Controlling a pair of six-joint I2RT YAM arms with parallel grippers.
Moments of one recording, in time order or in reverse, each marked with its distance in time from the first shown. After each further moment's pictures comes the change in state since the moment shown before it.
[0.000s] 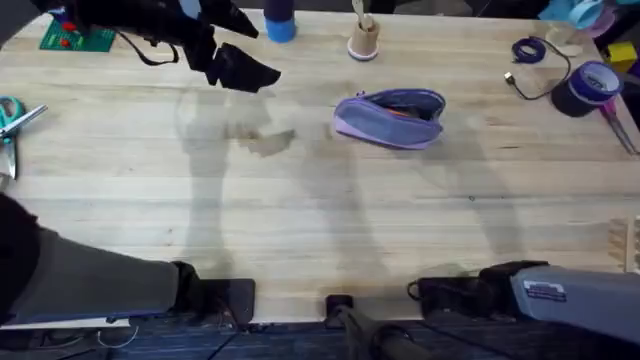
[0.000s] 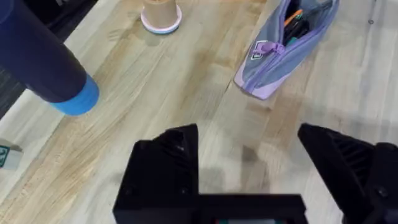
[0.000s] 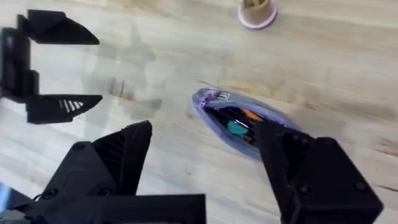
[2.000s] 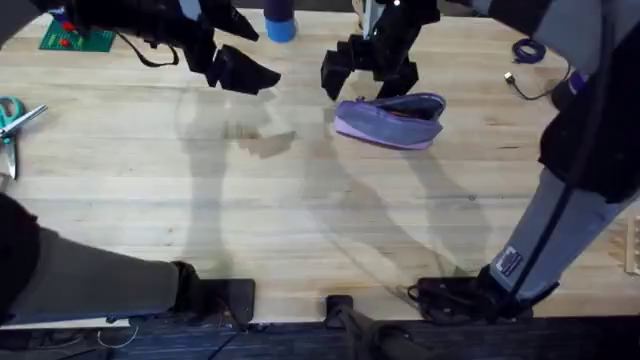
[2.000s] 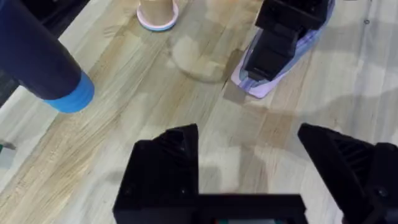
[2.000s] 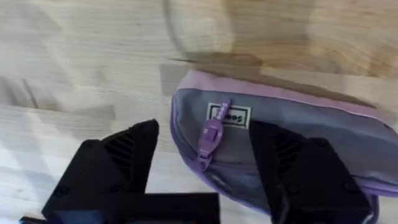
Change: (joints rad) left arm 0.000 0.000 0.000 -0.022 0.000 0.000; right arm 0.259 0.623 0.000 0.069 0.179 0.325
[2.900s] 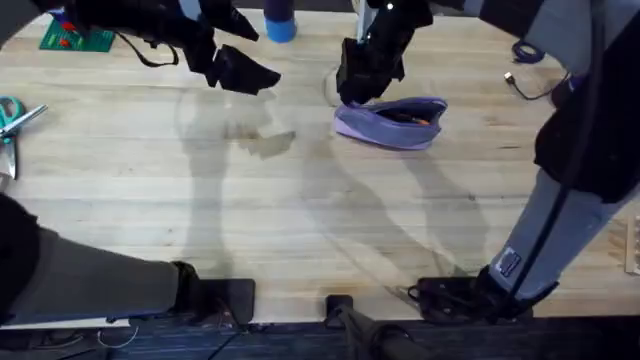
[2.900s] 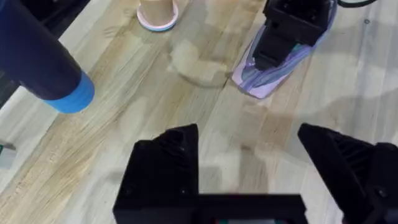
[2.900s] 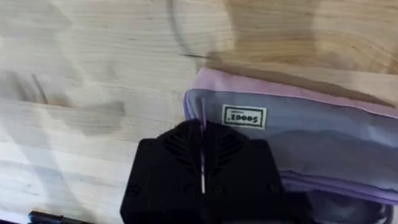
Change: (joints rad) left arm 0.000 0.000 0.000 0.000 0.000 0.002; right arm 0.018 0.009 0.000 -0.003 -0.016 0.003
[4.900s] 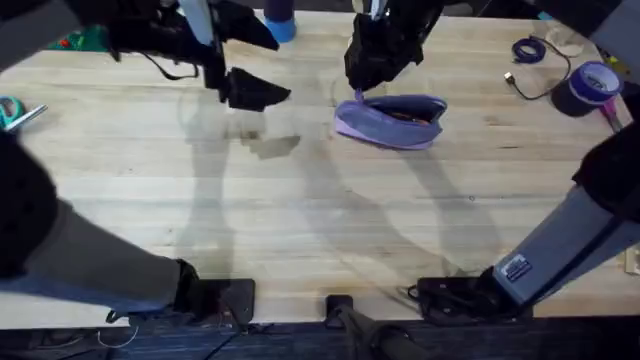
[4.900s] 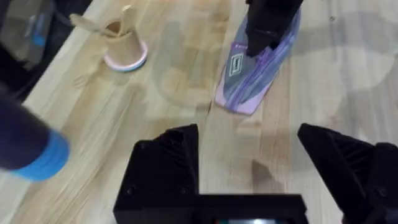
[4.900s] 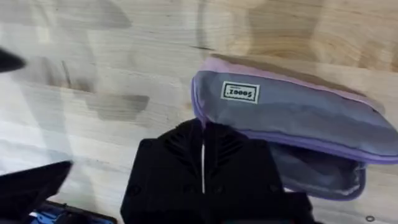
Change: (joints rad) left arm -0.013 0.099 -0.058 0.047 0.182 0.258; right arm -0.001 -0.131 0.000 -0.028 0.009 -0.034
